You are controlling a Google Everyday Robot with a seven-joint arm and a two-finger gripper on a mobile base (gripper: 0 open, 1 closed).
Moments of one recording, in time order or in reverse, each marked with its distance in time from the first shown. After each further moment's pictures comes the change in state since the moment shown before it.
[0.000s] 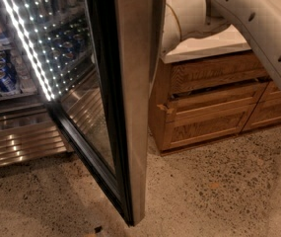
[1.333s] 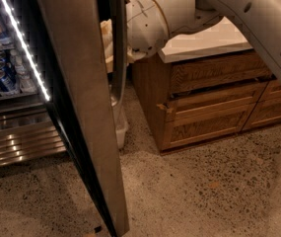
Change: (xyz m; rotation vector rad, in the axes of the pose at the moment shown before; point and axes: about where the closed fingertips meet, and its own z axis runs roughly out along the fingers) arm -0.038 0.007 0.030 -0.053 0.011 0.129
